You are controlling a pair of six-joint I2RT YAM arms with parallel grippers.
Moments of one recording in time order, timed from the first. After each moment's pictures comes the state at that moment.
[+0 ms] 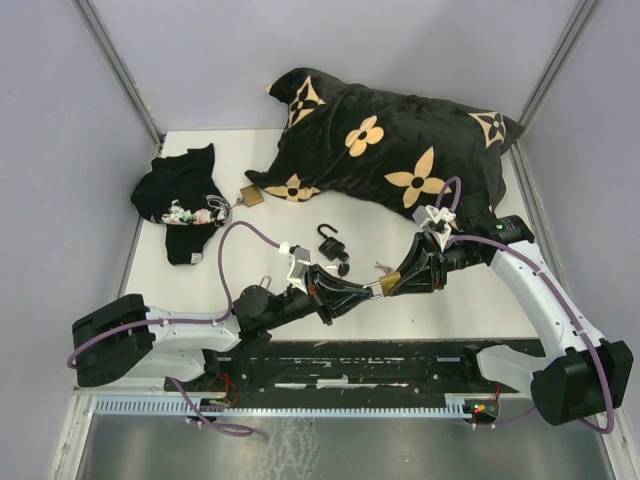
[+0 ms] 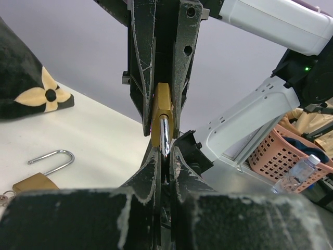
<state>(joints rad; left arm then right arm) -1.16 1.22 0.35 1.23 0.11 -0.53 0.25 1.15 1.02 -1.18 -1.48 -0.97</state>
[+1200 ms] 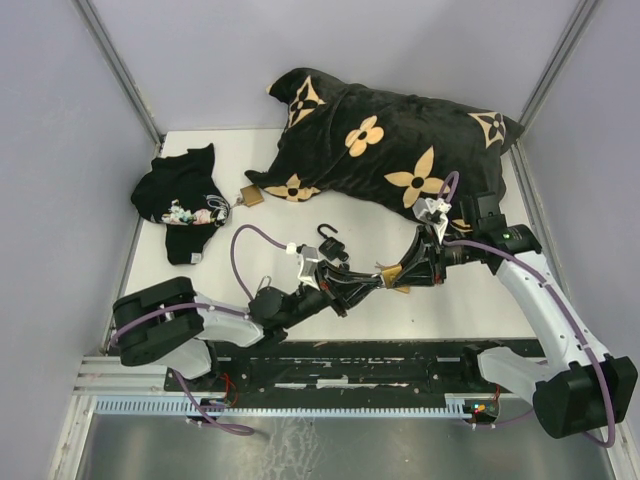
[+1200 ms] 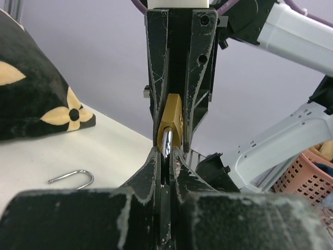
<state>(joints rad) -1.19 1.47 0.39 1.51 0.02 -0.49 0.23 1.08 0.97 -0.92 -1.38 -0.61</state>
